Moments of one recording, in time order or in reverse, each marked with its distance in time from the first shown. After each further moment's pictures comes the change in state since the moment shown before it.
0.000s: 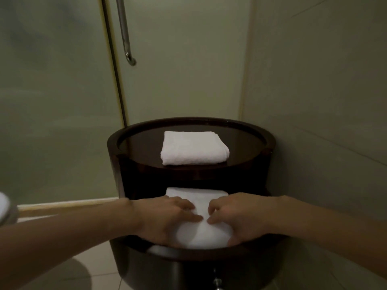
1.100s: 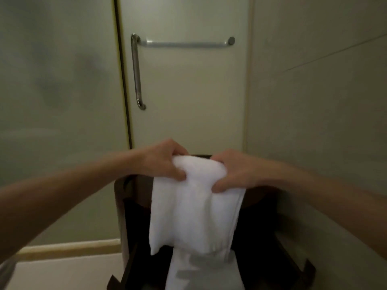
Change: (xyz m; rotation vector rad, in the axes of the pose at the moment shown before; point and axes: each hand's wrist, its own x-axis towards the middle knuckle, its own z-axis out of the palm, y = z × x) left_hand -0.017 -0.055 -0.167 -0.438 0.578 -0.226; right_hand 0.002 0.049 -0.143 0.354 0.524 0.310
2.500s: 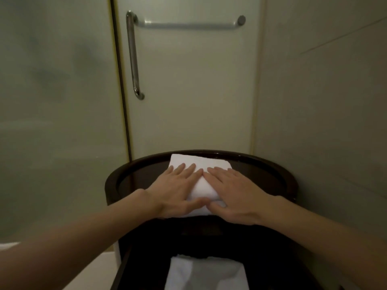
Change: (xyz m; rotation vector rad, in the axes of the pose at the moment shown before) left_hand 0.035 -0.066 0.101 0.614 -0.089 -0.046; right_hand 0.033 0.067 0.099 -0.386 0.038 -0.094
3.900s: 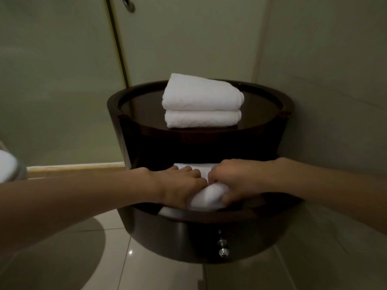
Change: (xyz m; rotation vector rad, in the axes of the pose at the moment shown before) left_hand -0.104 0.082 0.067 -0.058 -0.355 0.313; right_hand -0.086 -0.075 0.030 0.181 -0.521 -0.185
